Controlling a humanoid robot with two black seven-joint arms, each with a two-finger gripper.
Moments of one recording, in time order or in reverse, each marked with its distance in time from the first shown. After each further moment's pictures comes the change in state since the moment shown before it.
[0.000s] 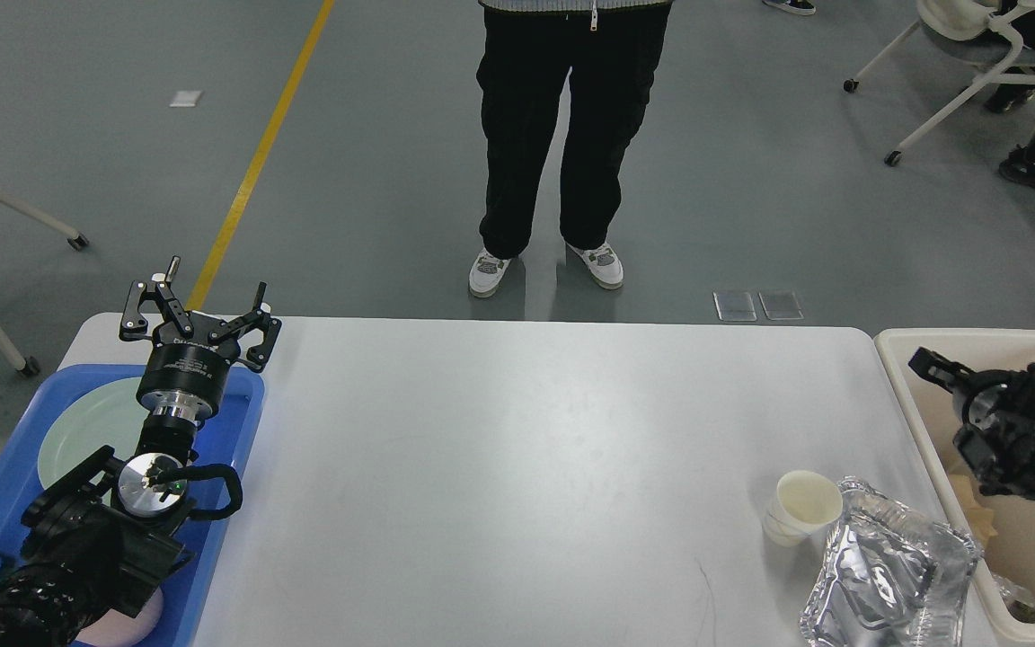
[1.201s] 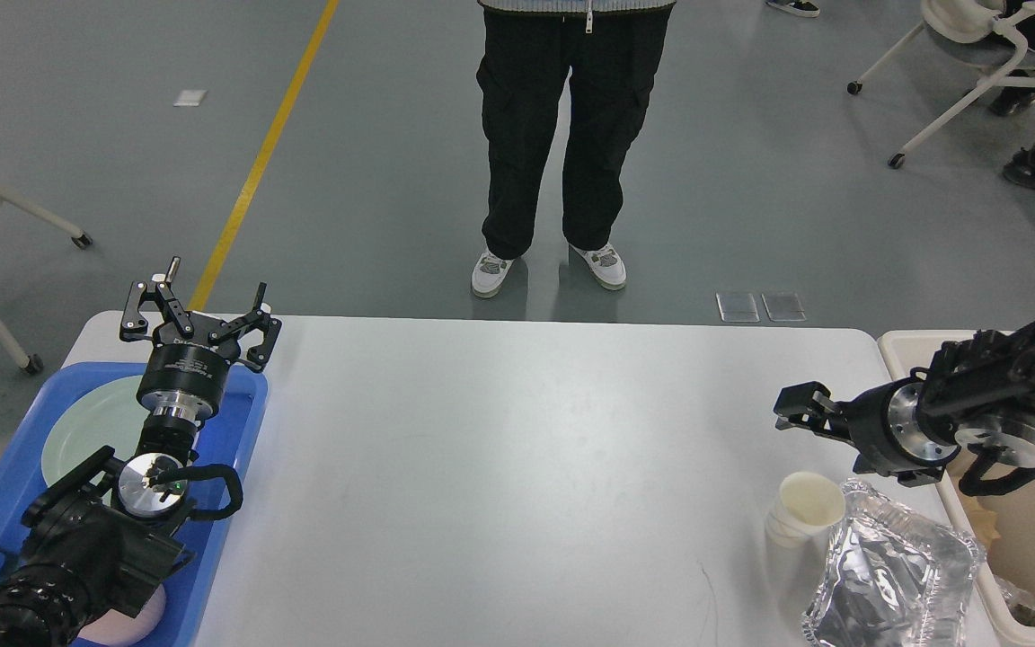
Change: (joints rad) left arm 0.000 -0.001 0.000 0.000 0.000 0.000 0.000; right arm 0.804 -0.136 -0.086 1.336 -0.092 0.050 0.066
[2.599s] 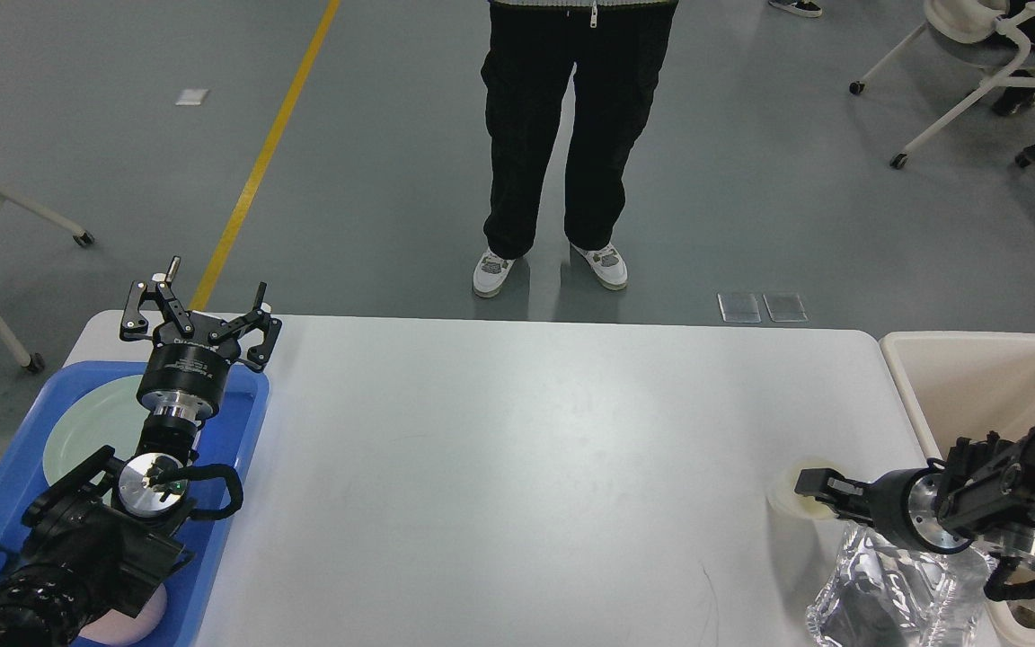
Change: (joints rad) left arm 0.000 0.000 0.000 0.000 0.000 0.000 0.000; right arm -0.292 0.000 -0.022 -0.117 -0.079 -0.169 0.174
